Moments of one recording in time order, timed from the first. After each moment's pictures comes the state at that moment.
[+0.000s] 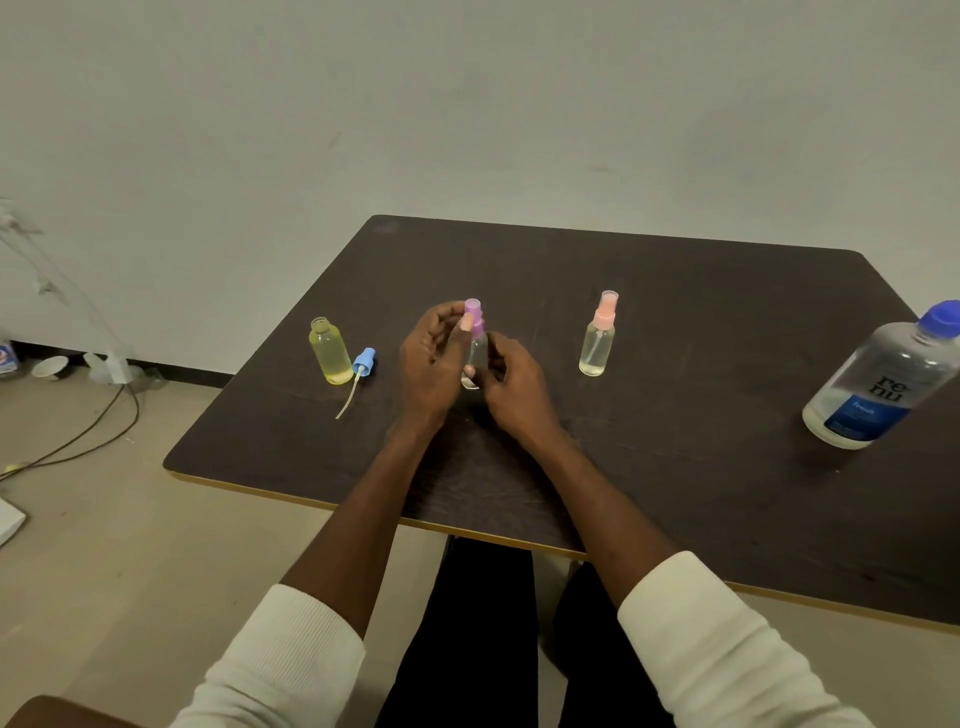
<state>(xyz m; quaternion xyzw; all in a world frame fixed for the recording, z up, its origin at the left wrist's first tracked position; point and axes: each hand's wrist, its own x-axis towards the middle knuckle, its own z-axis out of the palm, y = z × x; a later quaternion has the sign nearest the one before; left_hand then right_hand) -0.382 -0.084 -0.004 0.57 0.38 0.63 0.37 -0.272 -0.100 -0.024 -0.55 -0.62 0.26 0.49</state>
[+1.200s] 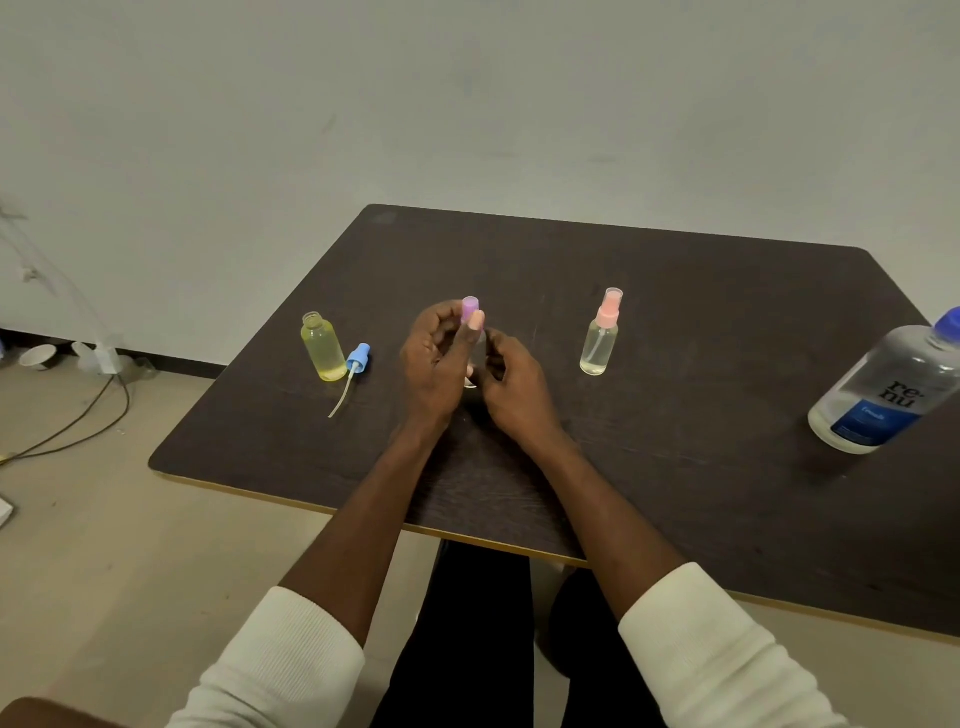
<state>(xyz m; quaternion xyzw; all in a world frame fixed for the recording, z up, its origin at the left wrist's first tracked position) -0.375 -0.086 -0.007 0.54 0.39 0.64 0.38 -0.272 -0.102 -0.022 -0.56 -0.61 0.26 0.49</state>
